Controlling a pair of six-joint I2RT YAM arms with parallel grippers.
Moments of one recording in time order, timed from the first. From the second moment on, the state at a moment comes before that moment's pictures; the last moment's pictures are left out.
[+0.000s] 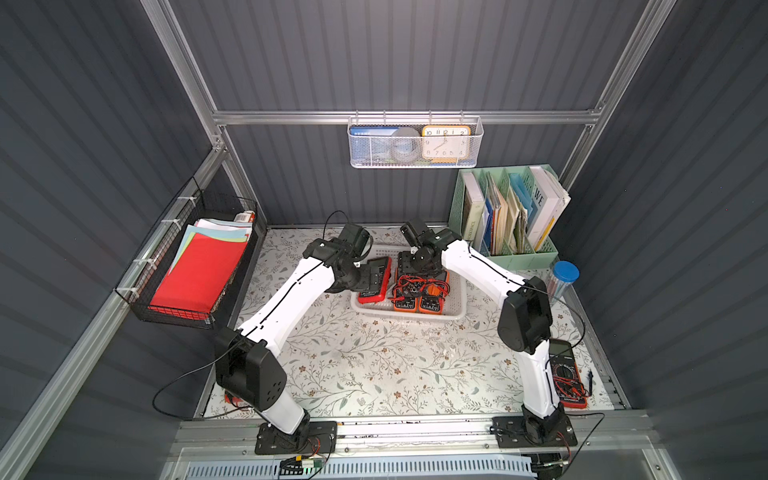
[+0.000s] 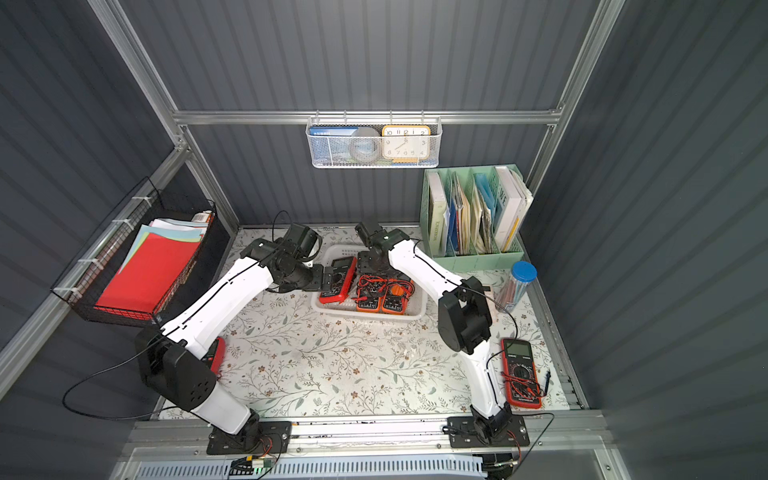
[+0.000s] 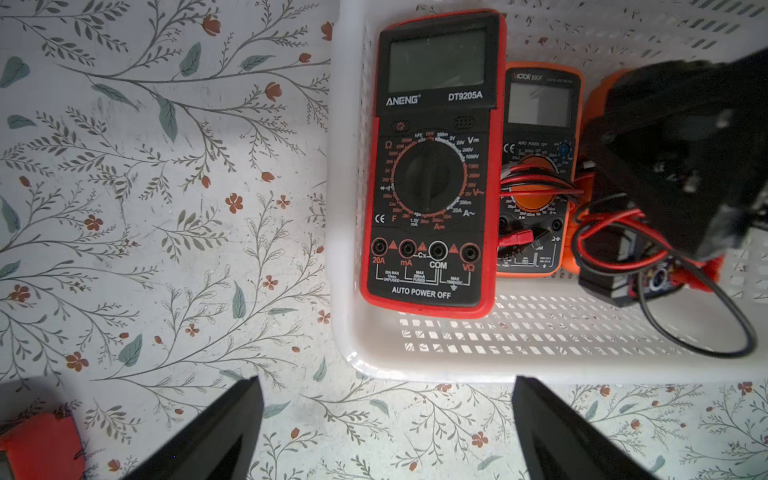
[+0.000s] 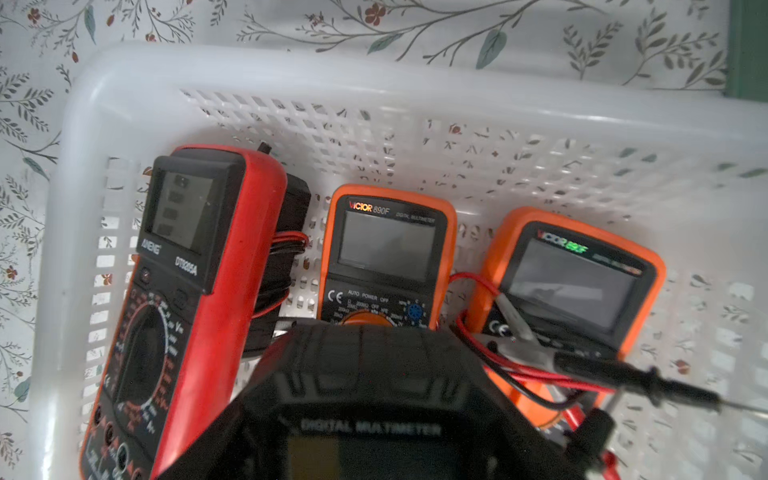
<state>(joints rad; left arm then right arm) -0.43 1.62 1.58 -1.11 -0.08 -0.40 0.62 2.17 2.02 -0.93 0.07 0.56</state>
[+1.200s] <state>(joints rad) -0.43 1.62 1.58 -1.11 -0.03 -0.40 0.64 2.22 2.16 -0.99 0.10 0.57</state>
